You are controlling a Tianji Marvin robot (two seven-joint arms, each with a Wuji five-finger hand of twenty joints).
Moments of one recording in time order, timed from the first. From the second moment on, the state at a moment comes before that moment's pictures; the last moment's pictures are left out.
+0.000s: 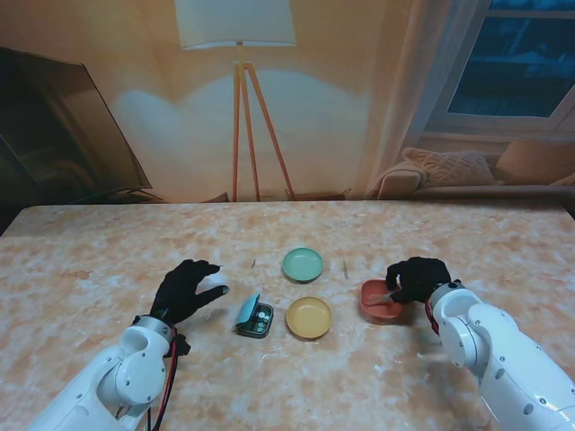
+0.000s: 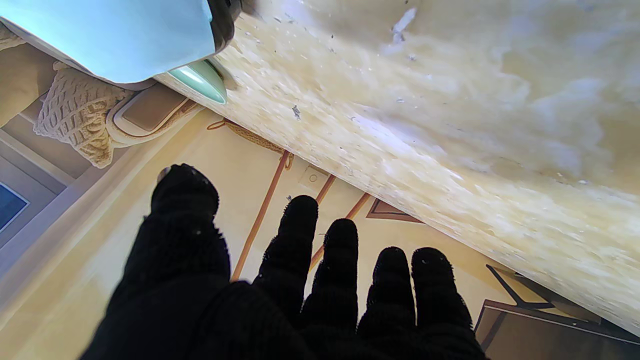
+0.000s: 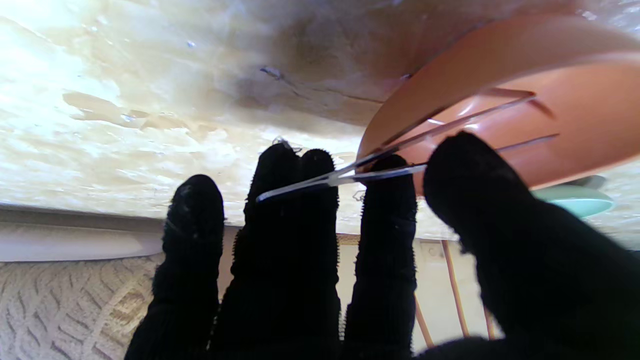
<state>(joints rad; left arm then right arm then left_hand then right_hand) 1.60 -1.13 -1.23 -1.48 0.63 0.01 0.20 -1.42 -1.03 1.19 -1.39 -1.06 0.03 0.07 0.80 -0.09 0.00 -0.07 0.54 0.19 0.16 0.28 0.35 0.16 0.30 0.24 0.13 0.14 0.22 0.25 0.00 0.05 0.47 0.24 0.37 -0.72 1.15 -0.25 0.71 -0.34 0.91 0.20 0.94 -0.09 0.68 0.32 0.87 -0.16 0.96 0.53 0.58 0.02 1.29 0.50</state>
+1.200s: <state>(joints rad) 1.63 -1.10 -1.26 -1.50 0.69 -0.08 0.06 -1.42 -1.03 1.20 -1.59 -1.00 -0.05 0.16 0.50 -0.38 0.37 -0.08 0.40 0.18 0.10 0.24 0.30 0.17 0.27 0.24 0.12 0.16 0.22 0.25 0.00 0.05 0.45 0.24 0.09 -0.48 0.84 -0.11 0.44 0.00 0.41 0.30 0.44 0.04 0.38 0.25 0.37 -0.03 0.27 0.23 0.18 0.14 0.88 0.24</state>
